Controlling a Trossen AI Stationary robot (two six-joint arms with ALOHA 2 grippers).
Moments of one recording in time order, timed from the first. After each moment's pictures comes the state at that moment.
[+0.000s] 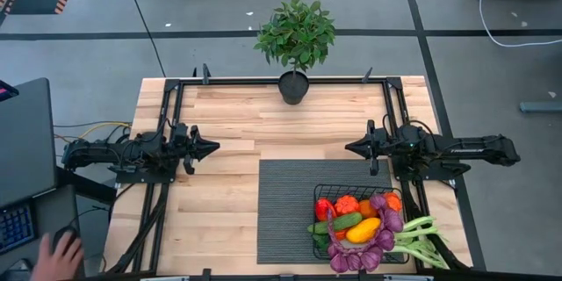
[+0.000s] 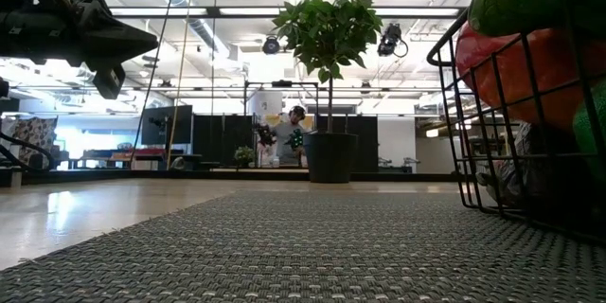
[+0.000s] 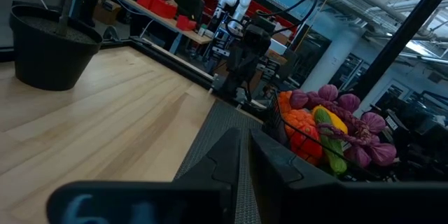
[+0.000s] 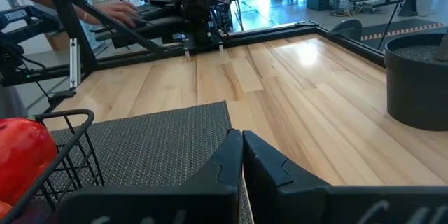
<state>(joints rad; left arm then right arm) -0.04 0.03 0.01 0.07 -0.18 -0.51 -0.08 0.17 0.01 0.01 0.01 0.14</state>
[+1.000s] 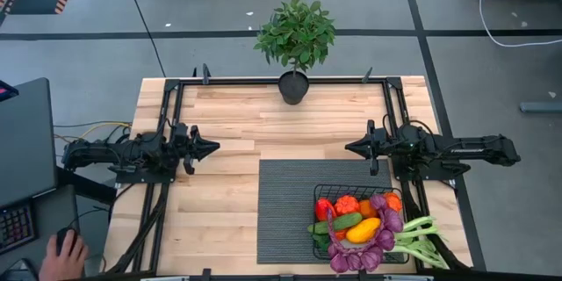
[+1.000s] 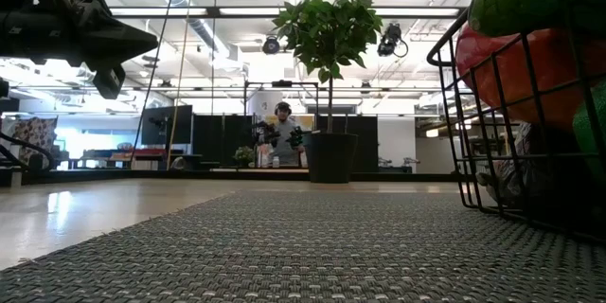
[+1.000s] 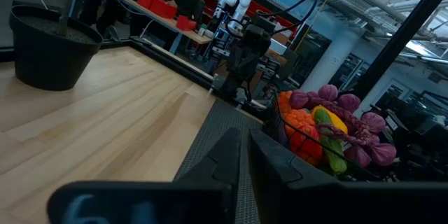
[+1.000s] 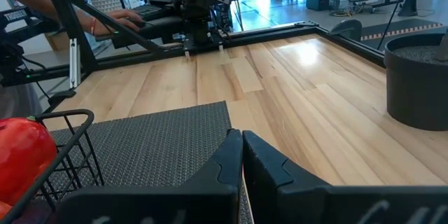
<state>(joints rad) -0.04 0.03 0.01 0.07 -0.18 -0.51 -0.08 0.17 0.01 0.02 0.01 0.14</state>
